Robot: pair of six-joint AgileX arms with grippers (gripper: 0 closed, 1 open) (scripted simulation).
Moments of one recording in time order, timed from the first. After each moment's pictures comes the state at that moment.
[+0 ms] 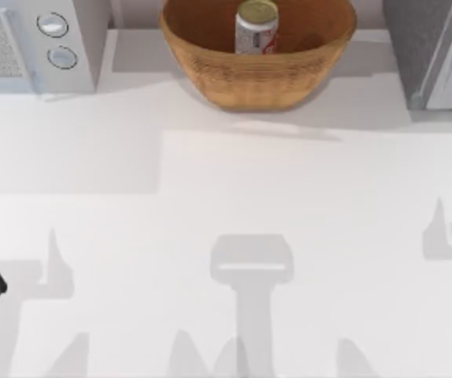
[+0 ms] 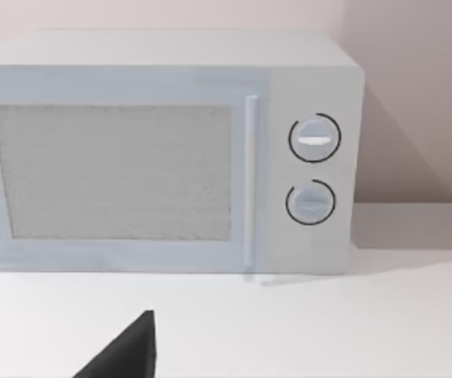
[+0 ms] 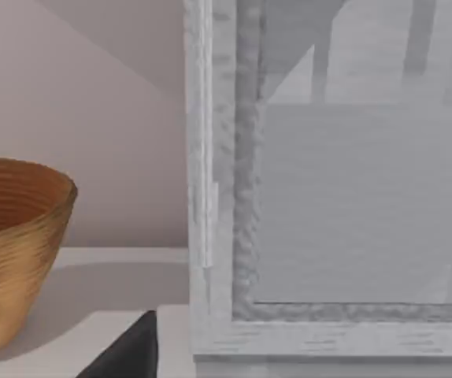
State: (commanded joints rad) left arm 0.00 0.00 0.00 0.00 0.00 0.00; right arm 0.08 0.32 0.38 -0.10 0.10 0.00
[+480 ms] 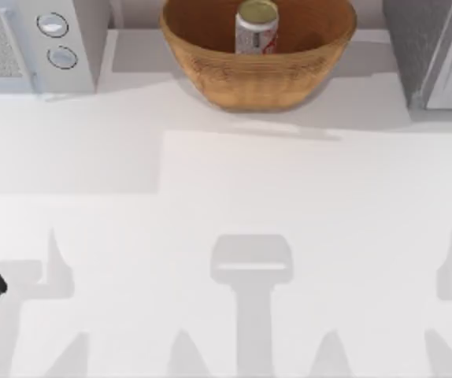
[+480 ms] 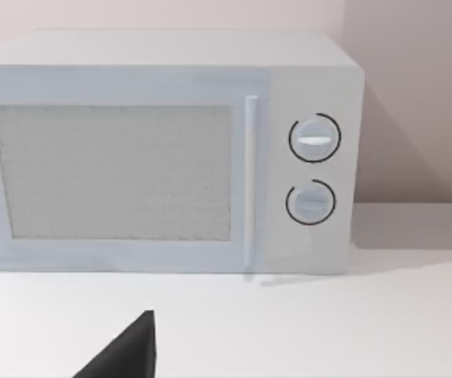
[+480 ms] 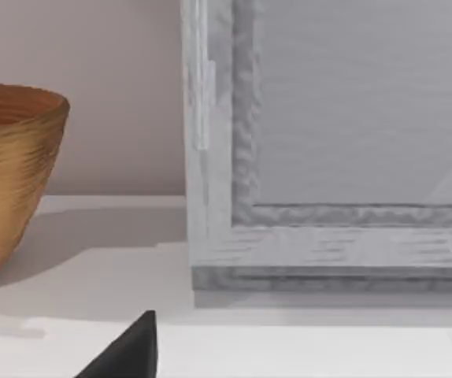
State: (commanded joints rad) left arm 0.00 0.00 0.00 0.00 0.00 0.00; right arm 0.00 0.00 0.00 0.00 0.00 0.00
